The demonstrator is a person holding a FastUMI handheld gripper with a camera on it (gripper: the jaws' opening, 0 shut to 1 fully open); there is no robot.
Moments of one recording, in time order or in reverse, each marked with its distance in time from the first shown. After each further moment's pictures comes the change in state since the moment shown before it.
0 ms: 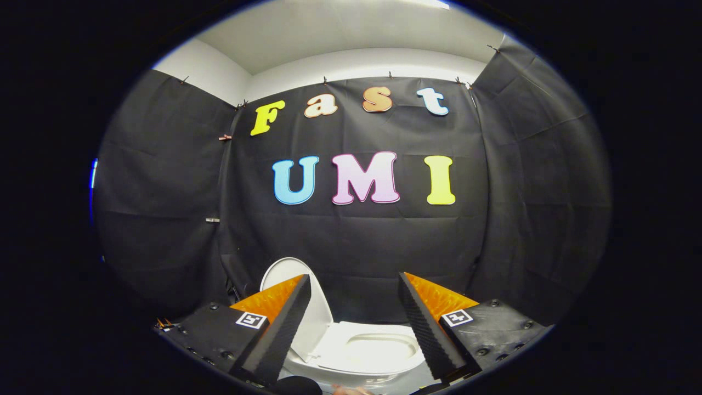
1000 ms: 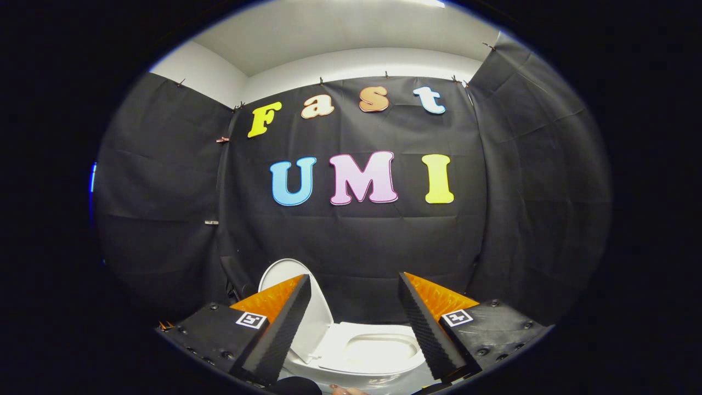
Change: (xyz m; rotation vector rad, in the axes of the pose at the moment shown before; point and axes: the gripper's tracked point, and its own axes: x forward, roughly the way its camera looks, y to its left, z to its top) arm 0.003 -0.007 -0.001 0.010 0.003 -0.013
